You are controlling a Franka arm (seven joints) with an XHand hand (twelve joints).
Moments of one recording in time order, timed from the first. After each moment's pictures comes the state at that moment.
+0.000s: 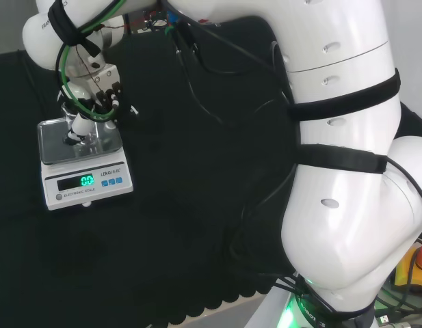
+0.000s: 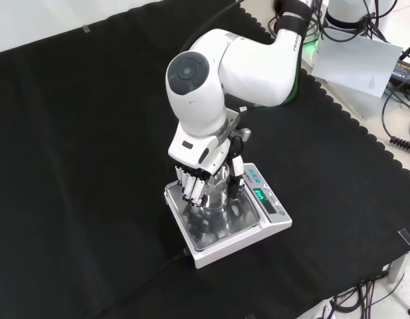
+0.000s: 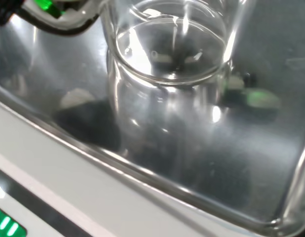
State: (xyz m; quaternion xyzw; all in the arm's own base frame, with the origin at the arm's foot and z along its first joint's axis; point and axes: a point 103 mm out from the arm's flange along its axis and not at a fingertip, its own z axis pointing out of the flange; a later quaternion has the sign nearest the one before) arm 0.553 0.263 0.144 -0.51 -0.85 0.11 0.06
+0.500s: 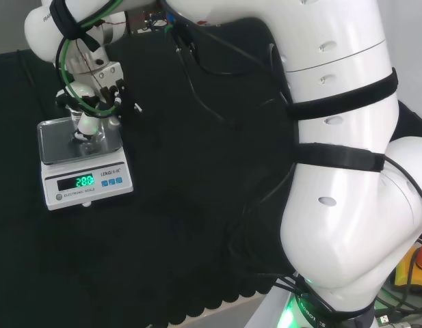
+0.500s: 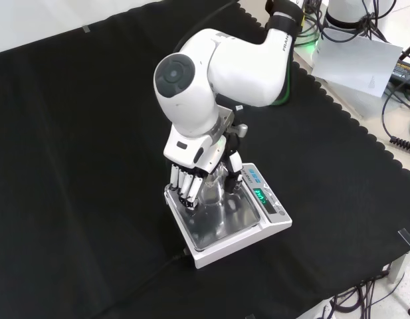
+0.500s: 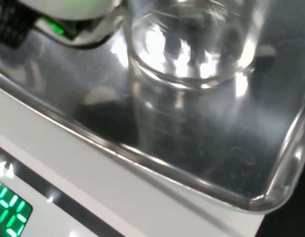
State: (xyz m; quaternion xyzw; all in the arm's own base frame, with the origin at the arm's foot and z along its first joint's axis) arm 0.554 0.255 0.145 -0.50 -0.85 0.12 0.10
